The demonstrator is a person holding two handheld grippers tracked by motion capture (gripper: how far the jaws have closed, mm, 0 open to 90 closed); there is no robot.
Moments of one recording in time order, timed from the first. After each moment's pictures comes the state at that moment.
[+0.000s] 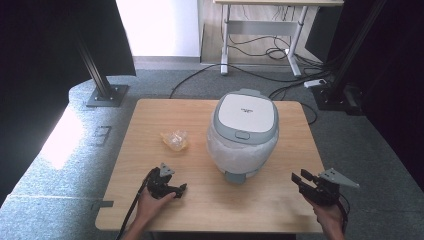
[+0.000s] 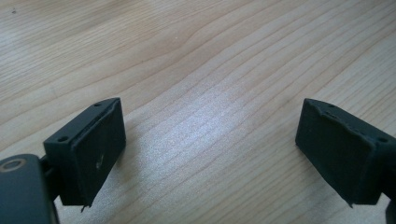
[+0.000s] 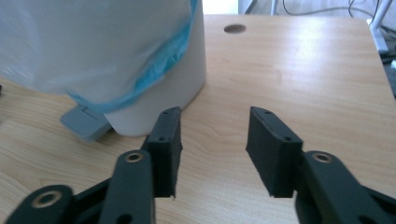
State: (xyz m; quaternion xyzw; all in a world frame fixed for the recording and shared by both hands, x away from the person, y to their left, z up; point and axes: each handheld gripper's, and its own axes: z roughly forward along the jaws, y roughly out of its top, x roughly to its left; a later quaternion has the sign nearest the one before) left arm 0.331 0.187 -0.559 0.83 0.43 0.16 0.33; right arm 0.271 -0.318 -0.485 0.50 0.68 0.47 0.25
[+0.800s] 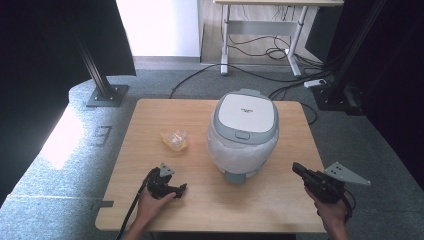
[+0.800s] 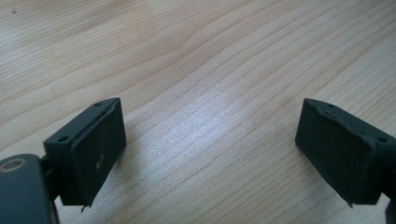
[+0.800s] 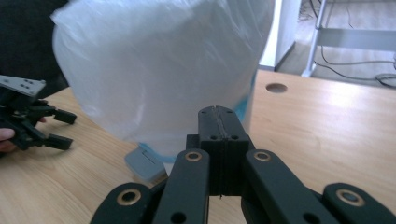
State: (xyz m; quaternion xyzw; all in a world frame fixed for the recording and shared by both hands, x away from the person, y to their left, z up) left arm 0.331 0.187 -0.559 0.83 0.43 0.16 0.33; right arm 0.261 -0.304 -0.434 0.41 0.69 0.54 0.25
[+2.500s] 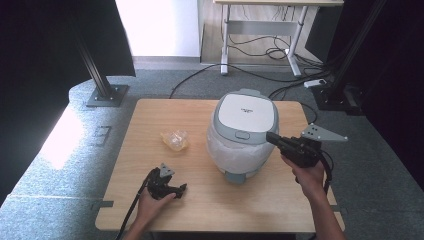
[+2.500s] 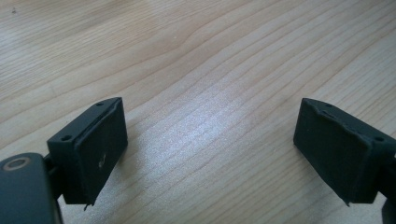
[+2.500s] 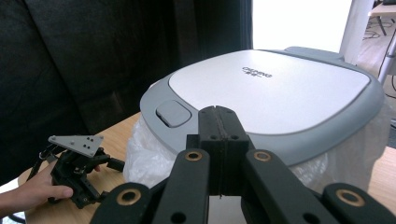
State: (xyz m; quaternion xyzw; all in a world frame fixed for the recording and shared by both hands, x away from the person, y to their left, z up) left arm 0.330 0.186 -0.558 0.83 0.43 0.16 0.33; right arm 0.318 -0.238 -0.356 0.34 0.71 0.59 0.20
